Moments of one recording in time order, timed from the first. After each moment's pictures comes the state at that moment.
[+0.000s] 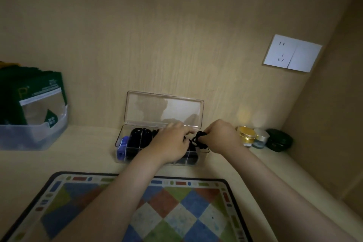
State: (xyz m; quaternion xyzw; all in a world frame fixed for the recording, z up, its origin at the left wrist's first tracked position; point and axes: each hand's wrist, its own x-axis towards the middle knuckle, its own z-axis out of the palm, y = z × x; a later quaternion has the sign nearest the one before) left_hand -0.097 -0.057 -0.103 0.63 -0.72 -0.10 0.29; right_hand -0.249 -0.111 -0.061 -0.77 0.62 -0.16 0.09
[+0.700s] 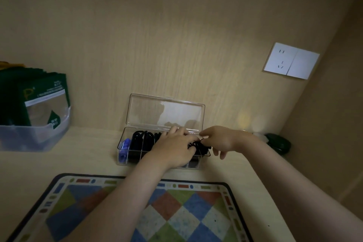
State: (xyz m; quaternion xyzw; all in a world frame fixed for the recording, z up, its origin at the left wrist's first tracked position) left_hand -0.100 -0.053 -0.103 0.64 -0.73 -0.06 0.22; right_hand -0.252 -0.117 -0.035 -0.82 0.53 0.03 0.24
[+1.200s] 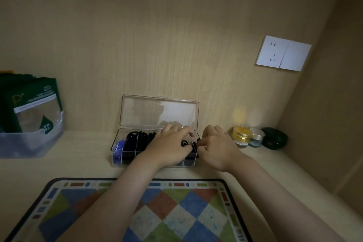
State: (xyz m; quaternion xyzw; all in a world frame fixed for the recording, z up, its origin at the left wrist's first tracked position) left_hand -0.102 -0.050 -0.099 0.62 -0.73 -0.10 0.27; right_hand -0.273 -0.094 -0.082 -0.89 0.45 -0.08 -0.04
